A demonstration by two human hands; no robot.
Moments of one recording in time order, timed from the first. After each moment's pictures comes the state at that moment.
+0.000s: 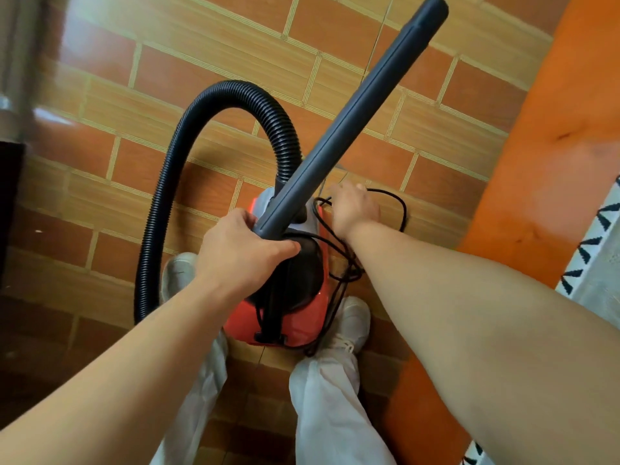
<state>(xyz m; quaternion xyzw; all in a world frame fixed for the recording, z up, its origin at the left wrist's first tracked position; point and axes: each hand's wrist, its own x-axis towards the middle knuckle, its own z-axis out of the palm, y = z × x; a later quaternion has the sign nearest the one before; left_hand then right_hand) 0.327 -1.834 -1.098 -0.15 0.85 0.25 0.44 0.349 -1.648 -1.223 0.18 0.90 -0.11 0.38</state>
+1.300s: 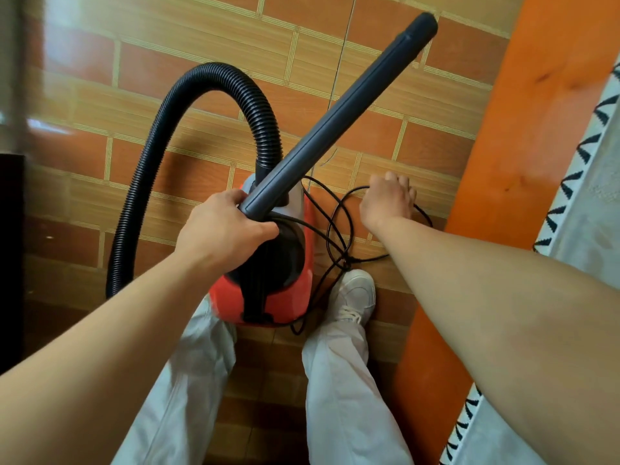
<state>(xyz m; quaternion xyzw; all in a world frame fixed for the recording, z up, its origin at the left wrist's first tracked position) 0.318 -1.841 -1.087 -0.04 0.88 0.17 0.45 0.410 -1.615 -1.207 0.34 0.88 -0.09 0.33</state>
